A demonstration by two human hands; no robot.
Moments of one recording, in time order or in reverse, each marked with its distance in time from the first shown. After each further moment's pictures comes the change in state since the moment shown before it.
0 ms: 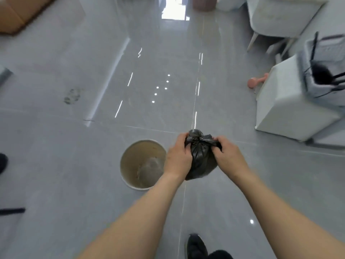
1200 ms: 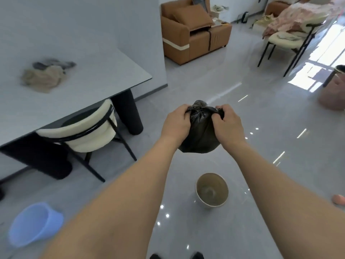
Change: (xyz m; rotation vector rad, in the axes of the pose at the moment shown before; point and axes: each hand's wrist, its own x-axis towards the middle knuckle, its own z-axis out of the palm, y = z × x) left_hand -0.206 0.262 -0.502 0.055 0.704 -0.094; right_hand -0.172 -0.574 -0.122 0.236 -0.292 -0.596
